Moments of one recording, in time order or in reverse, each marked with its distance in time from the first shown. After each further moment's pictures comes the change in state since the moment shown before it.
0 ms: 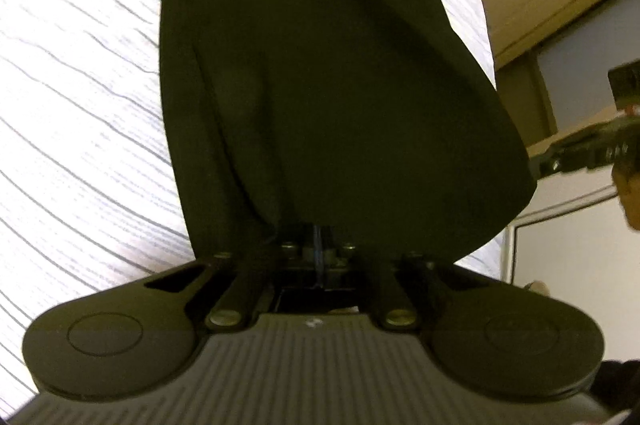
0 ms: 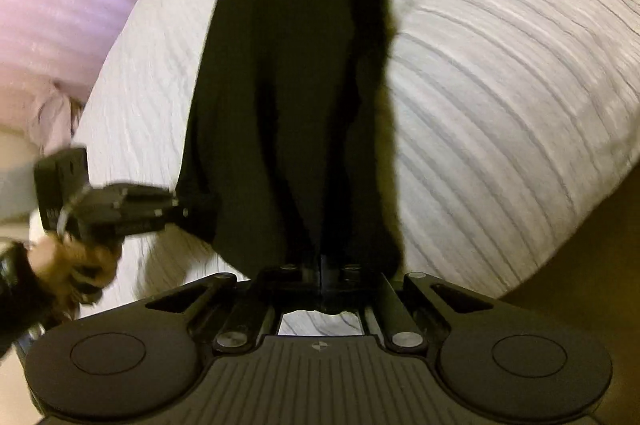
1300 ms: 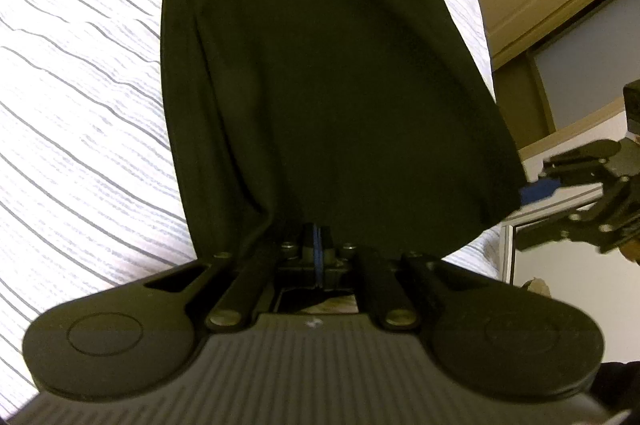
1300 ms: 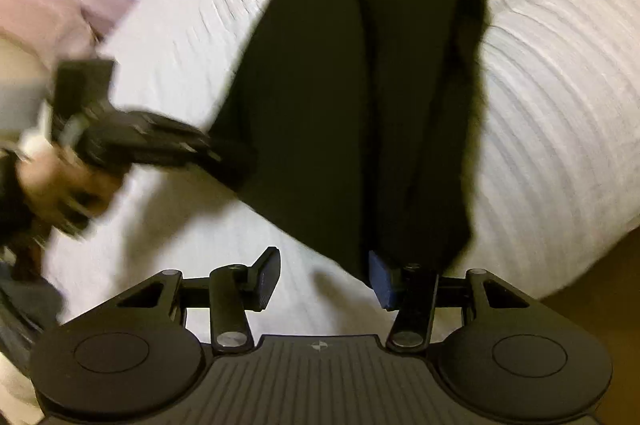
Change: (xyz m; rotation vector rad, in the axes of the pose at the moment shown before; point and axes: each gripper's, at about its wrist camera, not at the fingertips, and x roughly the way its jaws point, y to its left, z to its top) left arm -0.033 0.010 -0.029 0.011 -0.009 -0.018; right arm 0.041 0.067 -0.032 -0.327 0.027 -0.116
